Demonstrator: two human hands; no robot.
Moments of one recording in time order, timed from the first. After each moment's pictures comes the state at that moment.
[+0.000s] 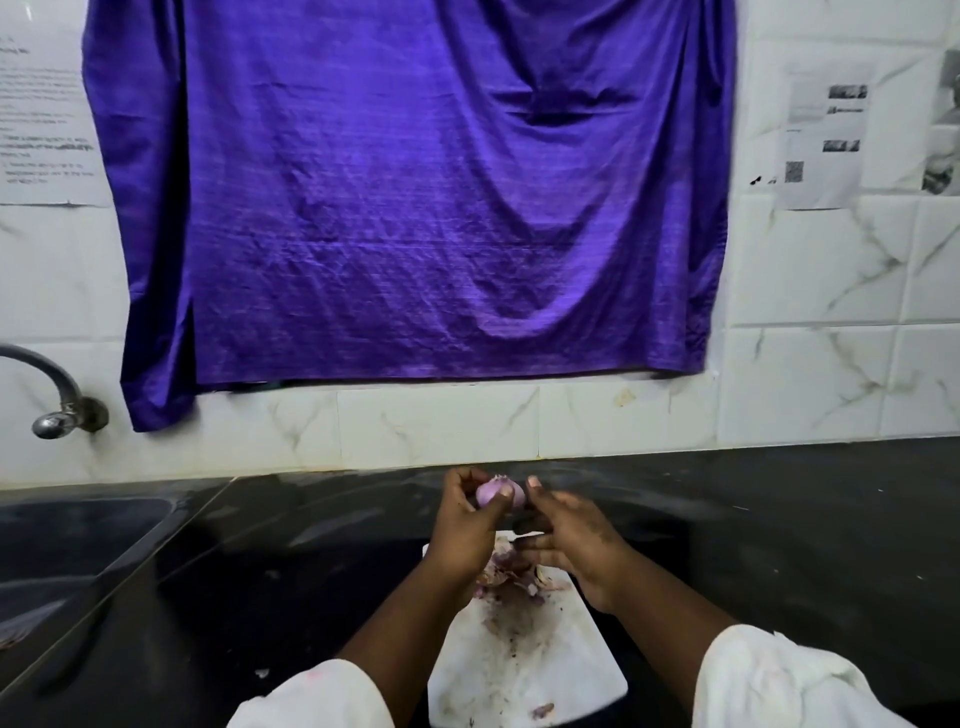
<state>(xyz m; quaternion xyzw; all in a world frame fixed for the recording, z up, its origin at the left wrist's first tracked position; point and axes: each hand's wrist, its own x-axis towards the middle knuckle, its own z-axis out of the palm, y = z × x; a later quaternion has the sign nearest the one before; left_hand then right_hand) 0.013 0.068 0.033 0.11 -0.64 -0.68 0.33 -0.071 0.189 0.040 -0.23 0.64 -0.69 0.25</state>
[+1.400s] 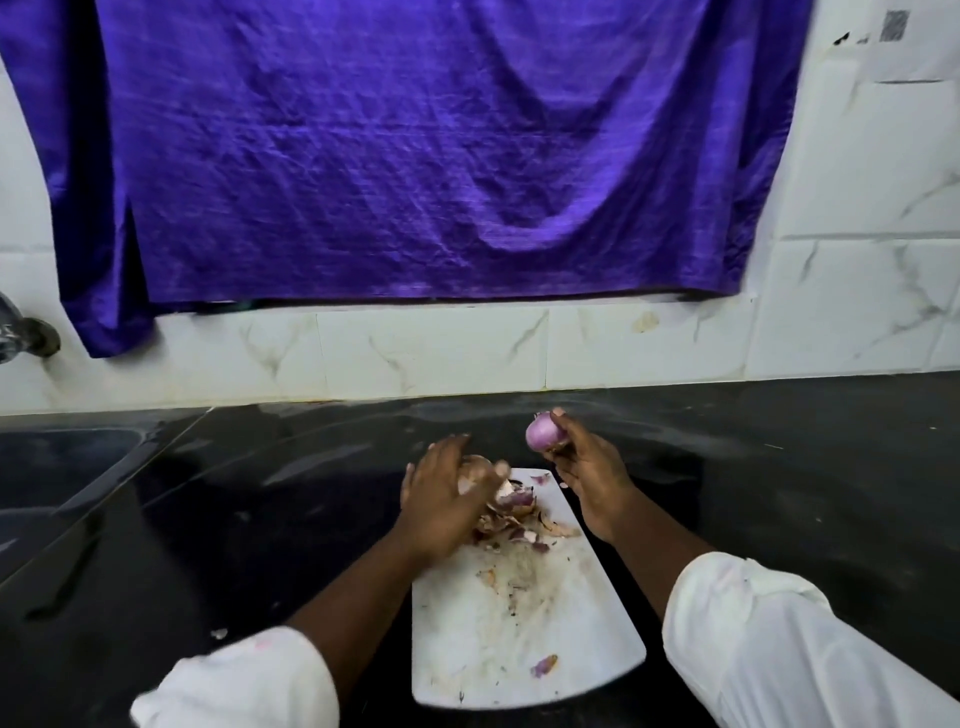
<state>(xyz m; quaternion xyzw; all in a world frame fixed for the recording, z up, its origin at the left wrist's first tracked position) -0.011 0.012 -0.028 0.20 -0.88 -0.36 0.22 -0.159 0.147 -0.013 -0.14 0.56 -0.78 0.23</state>
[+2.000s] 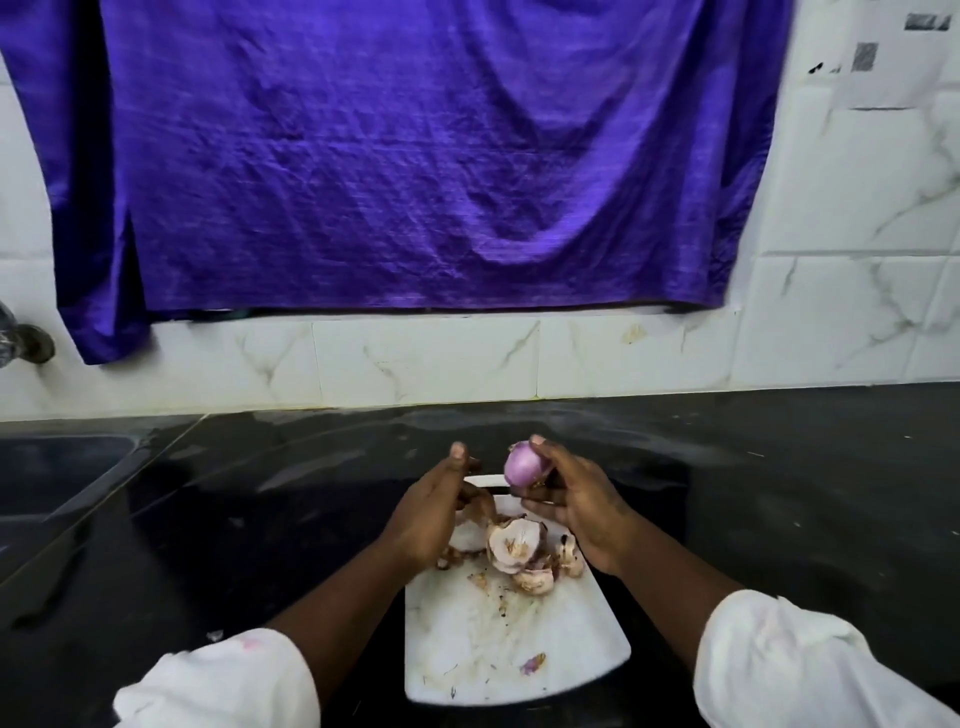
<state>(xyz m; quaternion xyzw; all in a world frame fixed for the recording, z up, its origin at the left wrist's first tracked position) 0.000 0.016 -0.021 0.16 -0.77 -0.58 0.19 -0.123 0.174 -0.008 -0.24 0.61 -0.71 0.25</state>
